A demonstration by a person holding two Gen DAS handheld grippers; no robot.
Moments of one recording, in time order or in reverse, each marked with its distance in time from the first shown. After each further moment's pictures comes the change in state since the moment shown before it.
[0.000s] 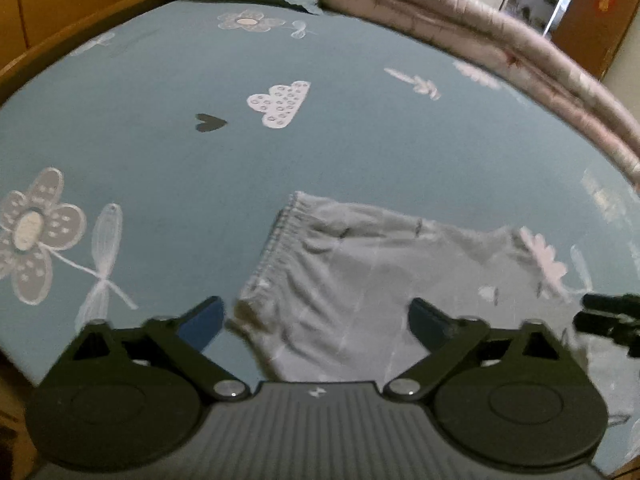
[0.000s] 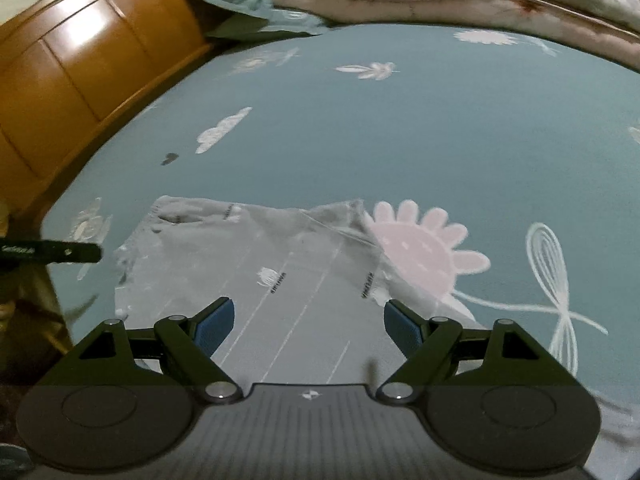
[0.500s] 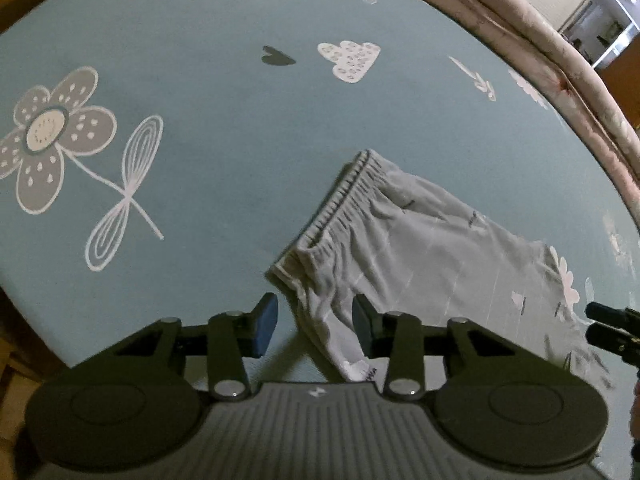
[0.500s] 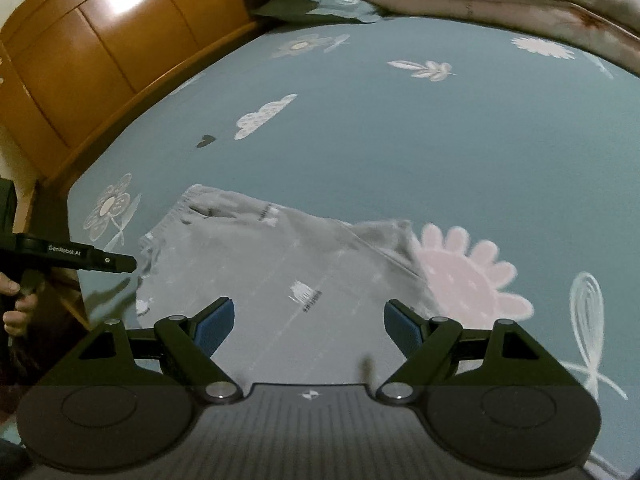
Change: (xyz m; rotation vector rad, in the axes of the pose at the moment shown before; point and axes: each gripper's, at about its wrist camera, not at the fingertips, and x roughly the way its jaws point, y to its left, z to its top) left arm 0.017 0.055 -0.012 -0.212 0.114 -0.016; right arm 0.023 0.018 0.029 -0.106 0.065 0.084
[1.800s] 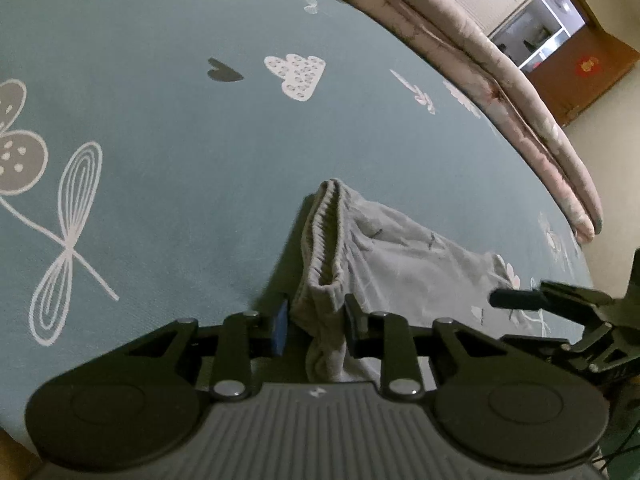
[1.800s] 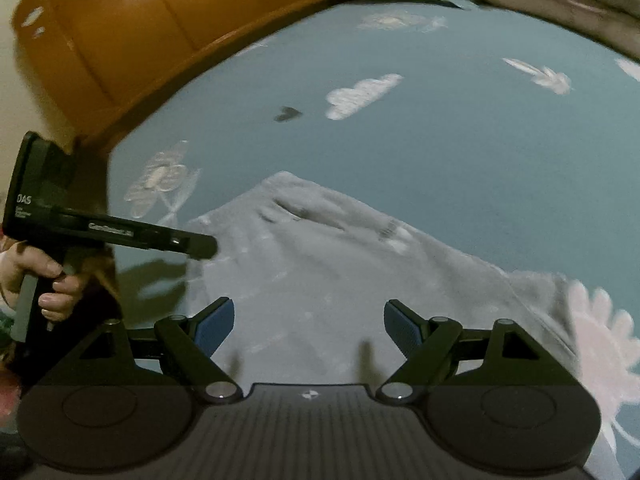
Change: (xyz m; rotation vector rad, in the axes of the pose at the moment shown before) left arm 0.014 0.023 0.023 0.083 -0.030 -0.251; right arm 0.064 0.075 0.028 -0.151 0.077 0.149
